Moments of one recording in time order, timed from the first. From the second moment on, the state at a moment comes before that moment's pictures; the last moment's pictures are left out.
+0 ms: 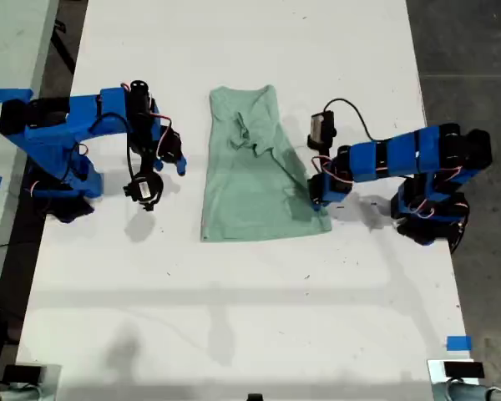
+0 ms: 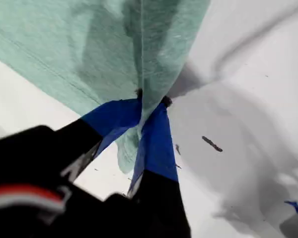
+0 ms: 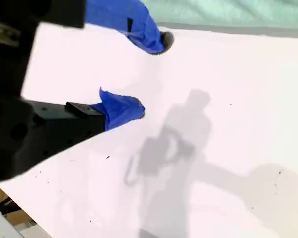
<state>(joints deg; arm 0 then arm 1) -4.6 97.7 91.0 92.2 13.4 9.8 100.5 123.3 62.7 -23.2</state>
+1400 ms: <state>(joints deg) -4.3 97.7 91.0 90.4 13.9 3.8 64.0 63.7 80.7 -14.7</state>
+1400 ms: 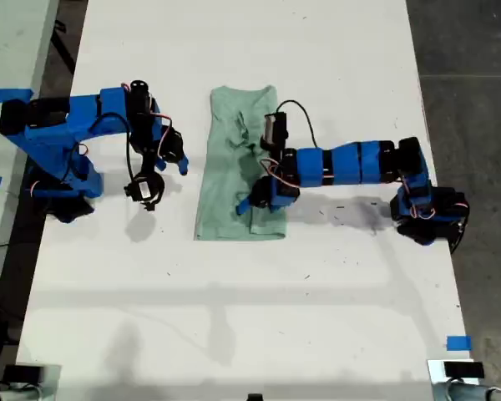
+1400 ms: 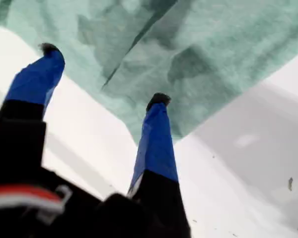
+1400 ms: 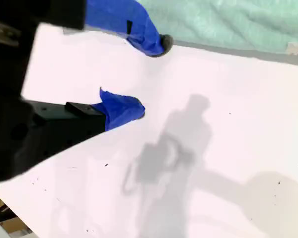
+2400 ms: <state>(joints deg) 3.0 67.9 71.7 80.6 12.4 5.8 96.1 89.6 84.3 -13.3</state>
